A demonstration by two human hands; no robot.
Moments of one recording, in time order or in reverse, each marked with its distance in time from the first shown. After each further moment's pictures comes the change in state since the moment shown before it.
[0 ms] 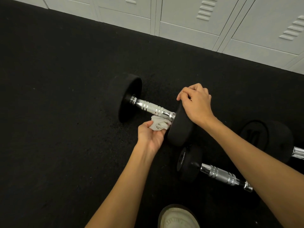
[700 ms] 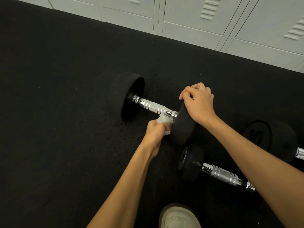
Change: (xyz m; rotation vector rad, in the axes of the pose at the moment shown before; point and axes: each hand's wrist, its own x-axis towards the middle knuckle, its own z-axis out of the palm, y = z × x) left_hand -0.015 -0.005 -0.005 1.039 -0.110 0.290; right_hand 0.002 0.001 0.001 -0.003 -0.003 -0.006
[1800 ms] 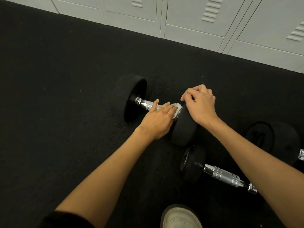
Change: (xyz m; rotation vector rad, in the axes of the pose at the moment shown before) left_hand 0.026 0.033 -0.016 1.803 -0.139 0.763; right_hand -0.003 -0.001 -0.001 -0.012 0.001 -0.005
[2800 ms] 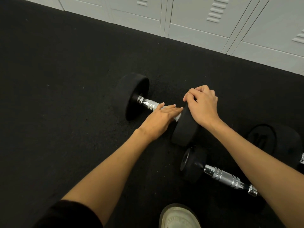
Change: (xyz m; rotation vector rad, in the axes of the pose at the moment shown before) left_hand -0.002 -0.006 0.012 -0.325 0.183 0.058; right_hand -0.001 -0.001 0.002 -0.018 0.006 0.002
